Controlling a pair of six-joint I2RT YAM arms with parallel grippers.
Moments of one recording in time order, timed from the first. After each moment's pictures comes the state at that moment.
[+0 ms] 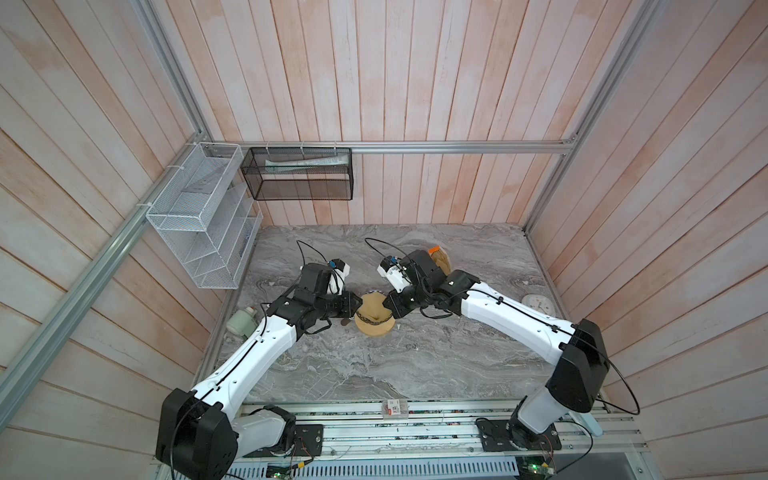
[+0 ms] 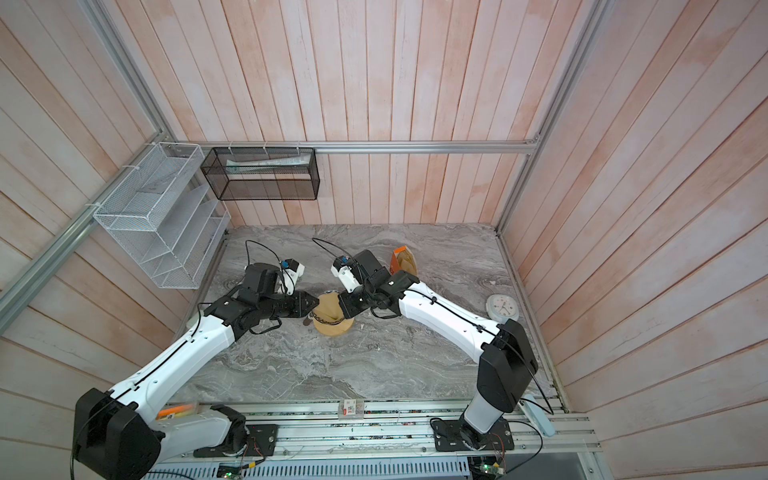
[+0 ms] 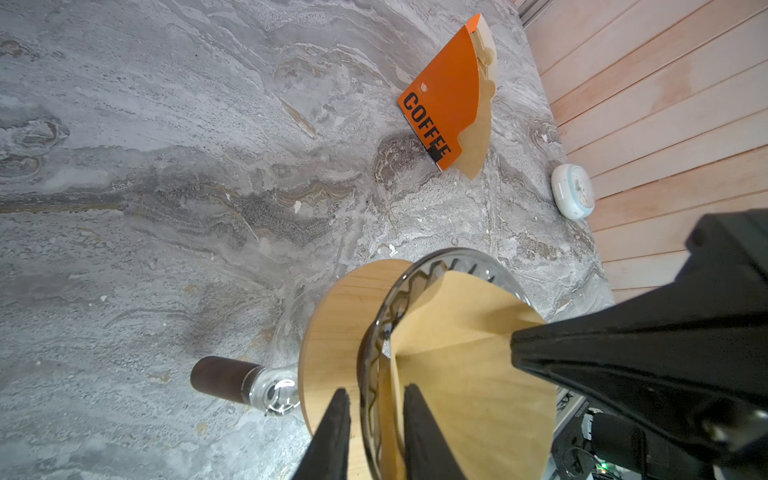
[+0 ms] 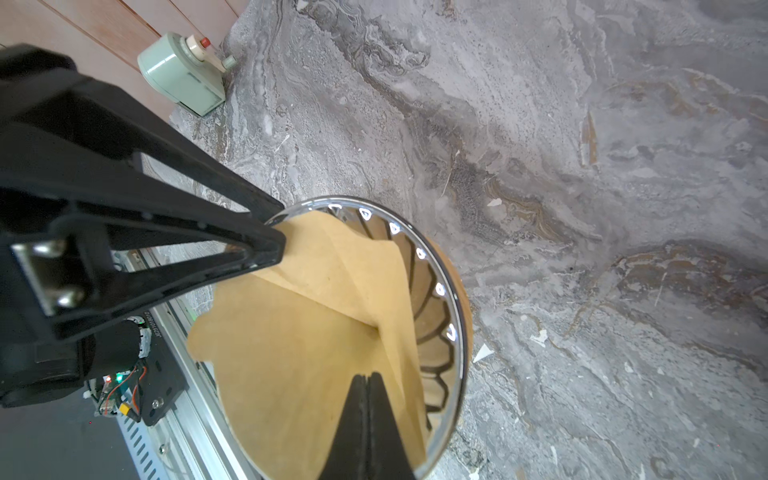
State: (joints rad) left arm -0.40 1.23 0.96 -0.50 0.36 -0.36; right arm 0.84 1.64 1.43 -0.64 -0.23 0.23
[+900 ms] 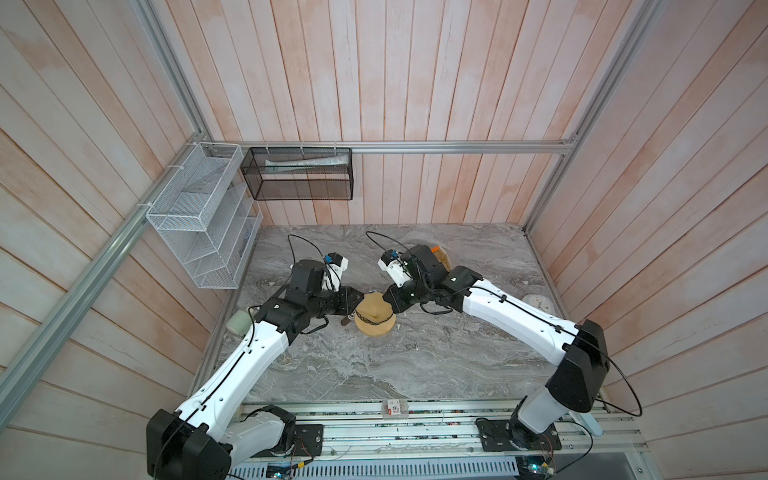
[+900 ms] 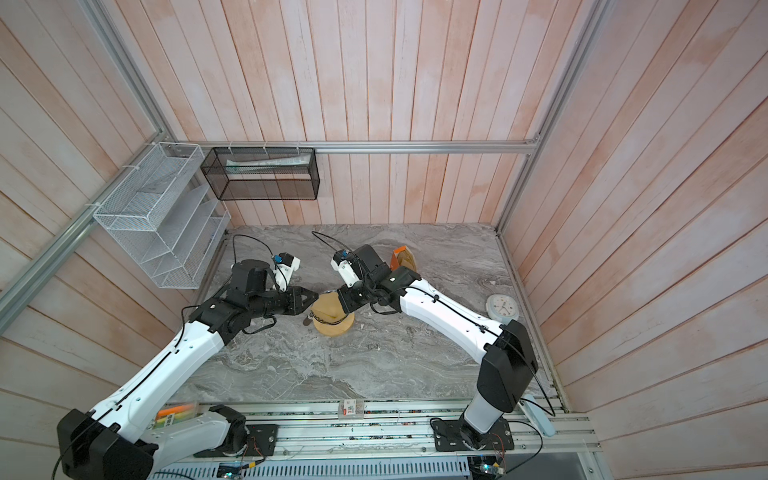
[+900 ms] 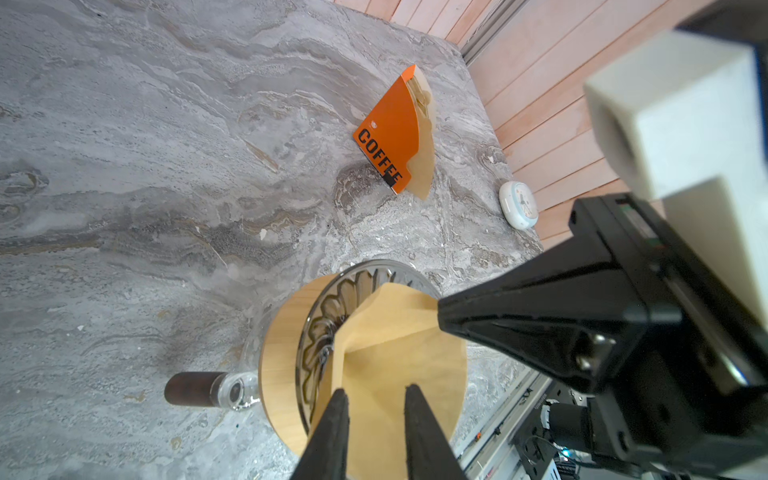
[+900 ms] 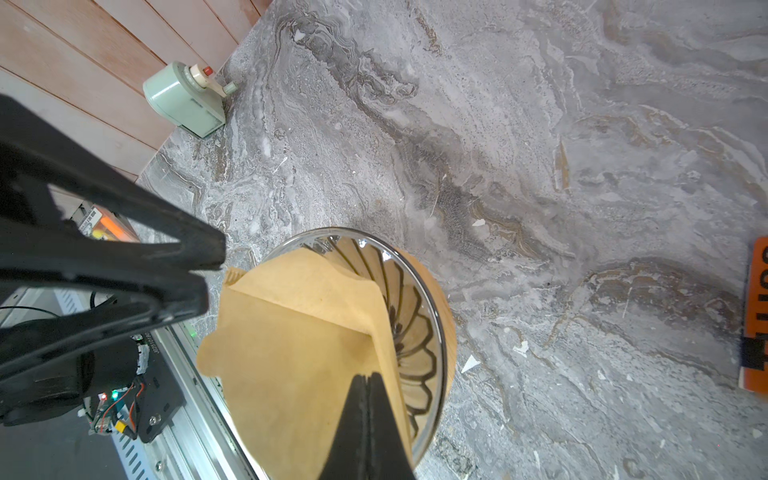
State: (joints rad) left arm -0.40 1.14 1.01 -0.54 0.43 -0.37; right arm 0.83 1.64 1.48 -0.65 -0.20 0.23
